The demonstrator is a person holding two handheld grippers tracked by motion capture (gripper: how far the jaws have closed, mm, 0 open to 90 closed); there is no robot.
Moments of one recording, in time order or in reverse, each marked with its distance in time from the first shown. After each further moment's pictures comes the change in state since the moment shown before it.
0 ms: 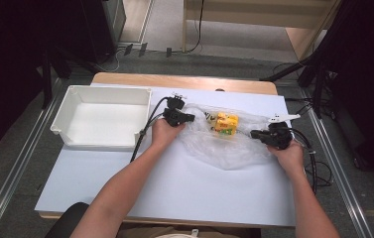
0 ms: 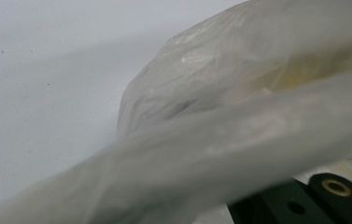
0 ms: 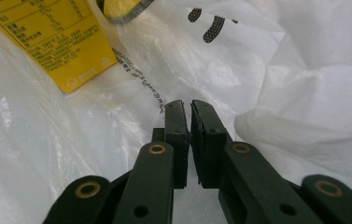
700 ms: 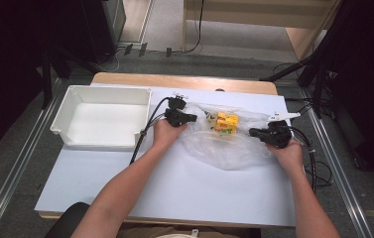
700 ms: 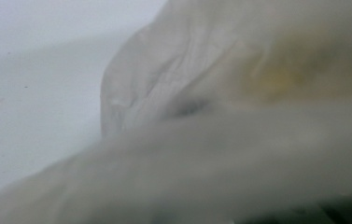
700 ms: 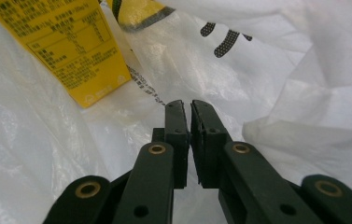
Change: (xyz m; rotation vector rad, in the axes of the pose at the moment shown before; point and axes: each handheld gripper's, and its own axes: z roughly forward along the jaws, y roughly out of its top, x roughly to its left) left arm -0.005 0.001 -0.001 -0.005 -0.027 -0.016; right arm 0.004 0.007 -0.003 -0.026 0.020 -0.007
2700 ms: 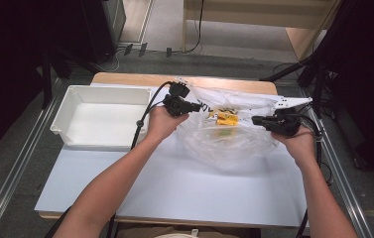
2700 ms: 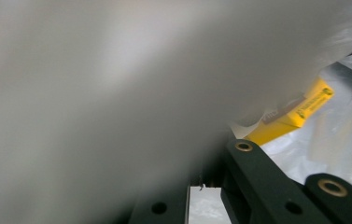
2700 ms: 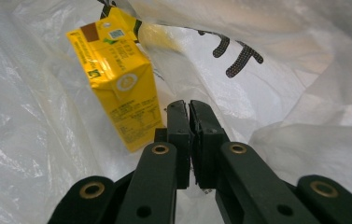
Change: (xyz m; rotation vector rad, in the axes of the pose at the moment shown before) left arm -0.055 0.041 -0.065 -0.008 -0.024 0.155; right arm 0.018 0.055 -0.048 -0.056 0.035 -0.097
